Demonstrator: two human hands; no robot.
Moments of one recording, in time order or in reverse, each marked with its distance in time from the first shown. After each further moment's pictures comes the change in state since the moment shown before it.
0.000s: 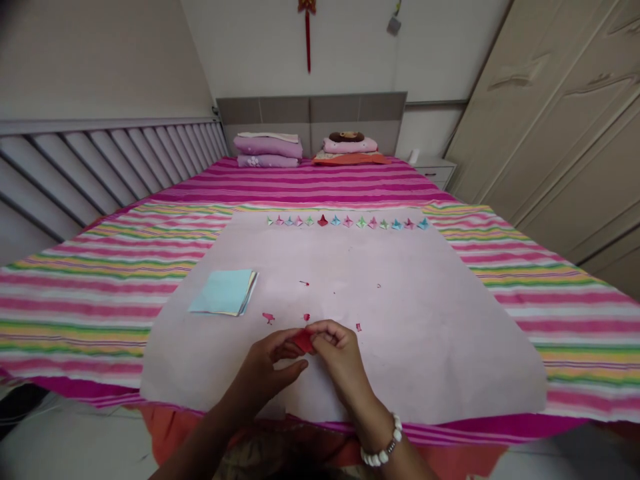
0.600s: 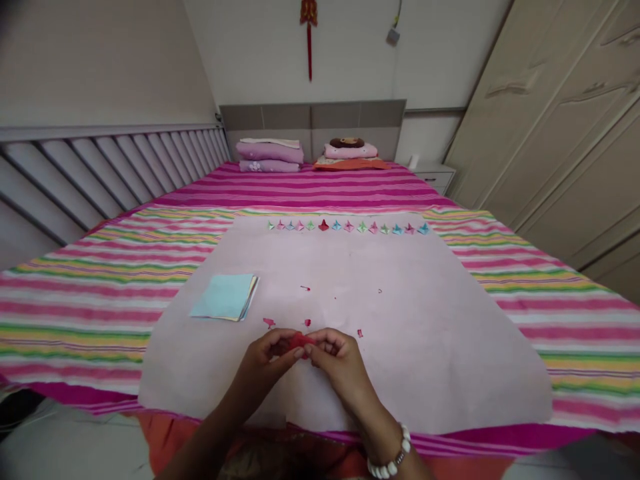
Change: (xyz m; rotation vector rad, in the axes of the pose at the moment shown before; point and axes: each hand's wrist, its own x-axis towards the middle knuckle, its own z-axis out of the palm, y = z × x) left_hand 0.005 0.002 -0.005 0.025 0.083 0.015; right_hand -0.002 -0.006 -0.002 -0.025 -0.104 0.050
